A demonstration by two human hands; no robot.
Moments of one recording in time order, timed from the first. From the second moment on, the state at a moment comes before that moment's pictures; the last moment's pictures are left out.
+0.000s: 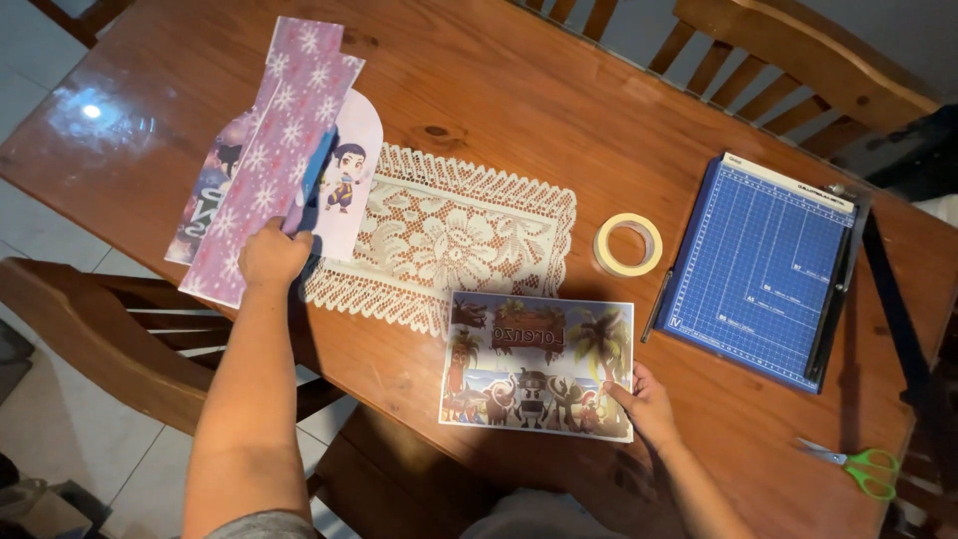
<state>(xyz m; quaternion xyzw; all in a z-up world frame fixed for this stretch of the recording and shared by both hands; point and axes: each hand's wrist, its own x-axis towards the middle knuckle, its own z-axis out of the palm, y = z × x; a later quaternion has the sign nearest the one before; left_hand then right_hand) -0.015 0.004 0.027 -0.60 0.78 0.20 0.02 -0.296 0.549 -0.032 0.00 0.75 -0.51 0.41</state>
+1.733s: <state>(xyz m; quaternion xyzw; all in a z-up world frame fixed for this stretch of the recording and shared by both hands) -0.006 0.429 -0.051 -0.04 0.98 0.09 -0.20 -0.318 0.552 -0.008 0.18 0.69 -0.56 0.43</state>
